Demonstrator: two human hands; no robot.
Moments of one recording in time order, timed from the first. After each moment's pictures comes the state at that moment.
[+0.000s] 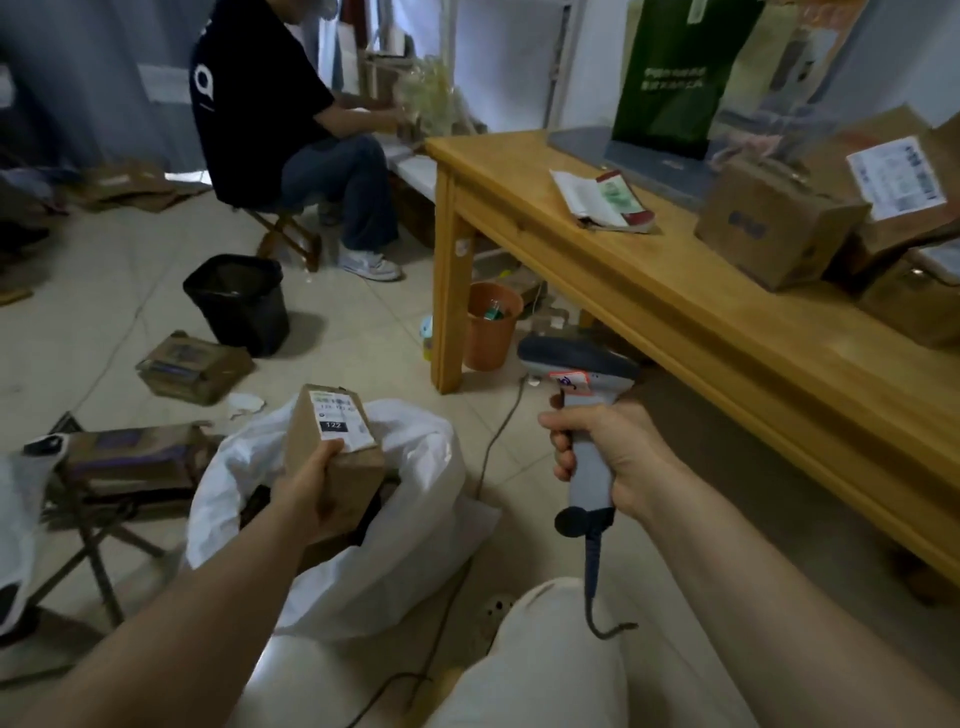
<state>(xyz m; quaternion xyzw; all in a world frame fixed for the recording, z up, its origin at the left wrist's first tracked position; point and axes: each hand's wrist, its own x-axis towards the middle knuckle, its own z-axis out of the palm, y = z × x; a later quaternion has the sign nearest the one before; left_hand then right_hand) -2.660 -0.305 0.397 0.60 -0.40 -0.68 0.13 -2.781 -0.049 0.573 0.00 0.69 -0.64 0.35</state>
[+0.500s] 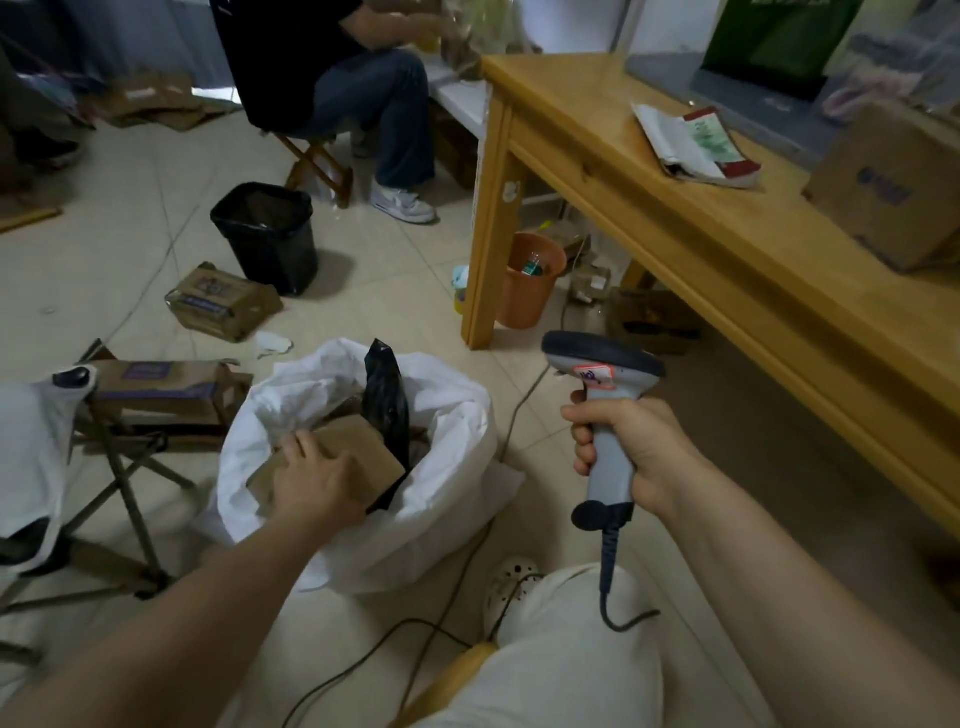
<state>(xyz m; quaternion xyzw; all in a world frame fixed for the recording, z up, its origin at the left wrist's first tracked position) -2.625 -0.317 0.352 0.41 -0.89 -0.05 -0.18 -2.794 -0.090 0.529 0.01 0.69 -0.61 0.38</state>
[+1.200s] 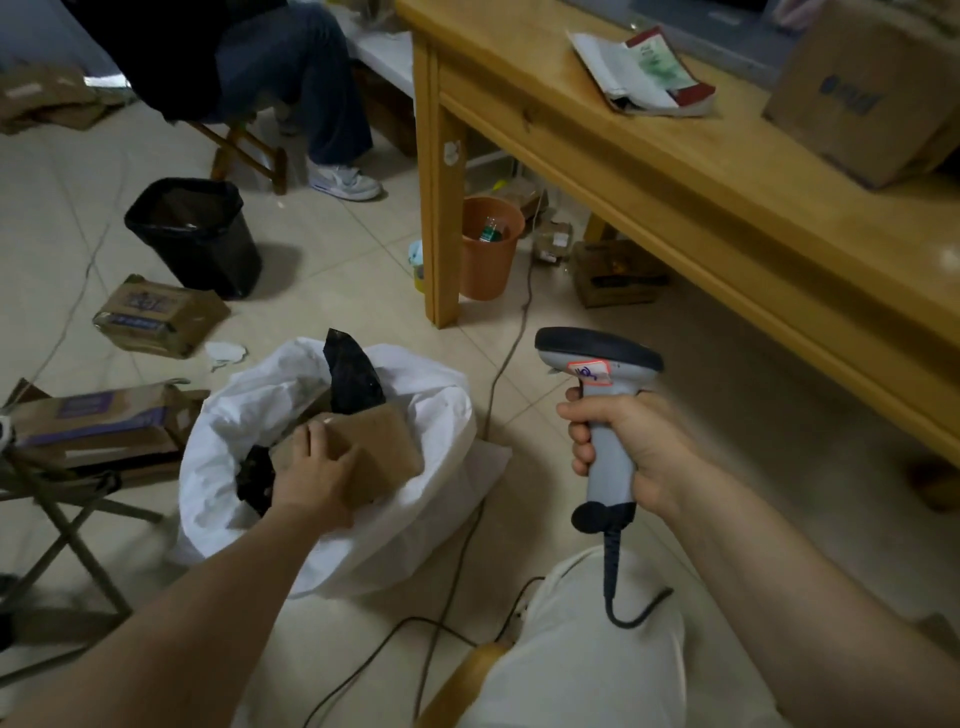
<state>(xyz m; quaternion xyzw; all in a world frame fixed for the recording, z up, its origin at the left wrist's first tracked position) -2.670 -0.337 0.312 0.27 -0.94 0.00 -0.22 -2.817 -0.072 0.493 0.06 0.67 -0.64 0.37</state>
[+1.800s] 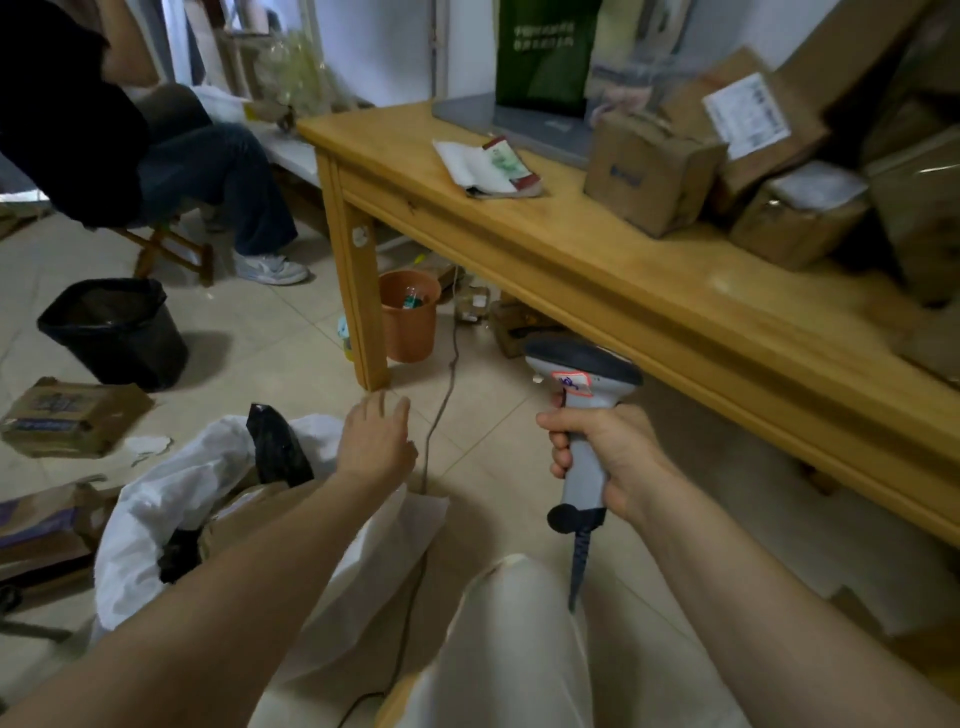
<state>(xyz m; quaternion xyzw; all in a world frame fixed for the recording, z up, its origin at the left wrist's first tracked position) -2.767 -0.208 0.431 0.20 -0.97 -0.13 -0.01 -2.799 0.018 0.545 0.07 0.65 -0.71 0.27</state>
